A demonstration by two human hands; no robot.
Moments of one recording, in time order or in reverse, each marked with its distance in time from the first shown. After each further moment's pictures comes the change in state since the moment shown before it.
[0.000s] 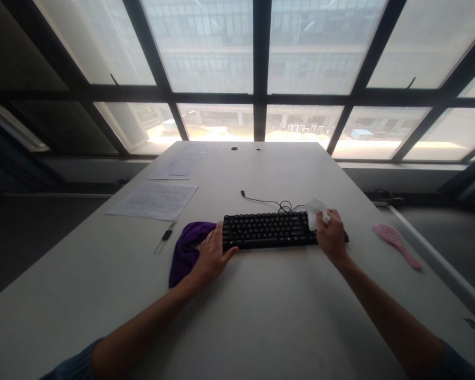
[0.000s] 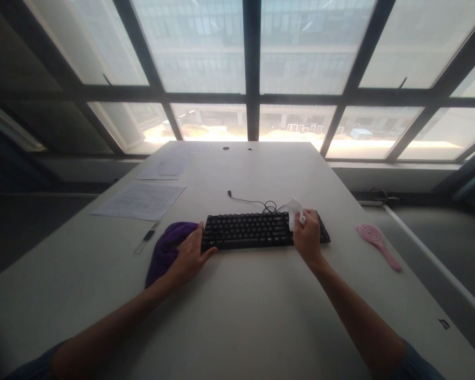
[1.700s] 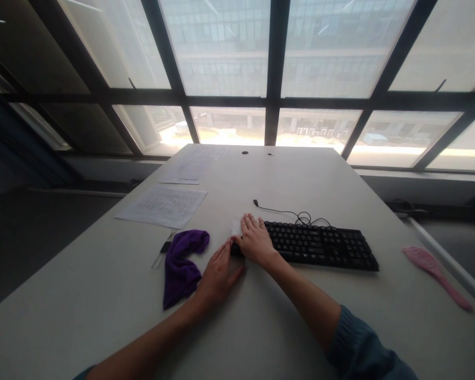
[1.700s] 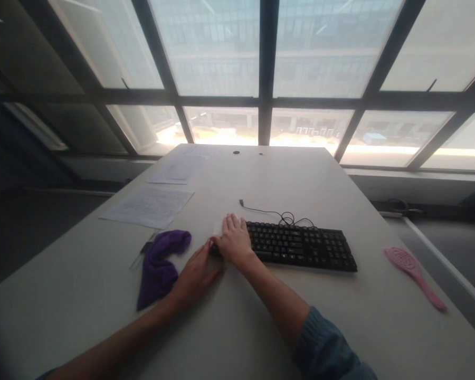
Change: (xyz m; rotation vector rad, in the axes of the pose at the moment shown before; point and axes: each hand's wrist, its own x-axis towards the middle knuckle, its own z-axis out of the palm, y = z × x) left_hand -0.009 -0.011 0.007 -0.109 -0.023 -0.012; right_hand -0.035 -0.121 0.182 -0.276 -0.803 -0.449
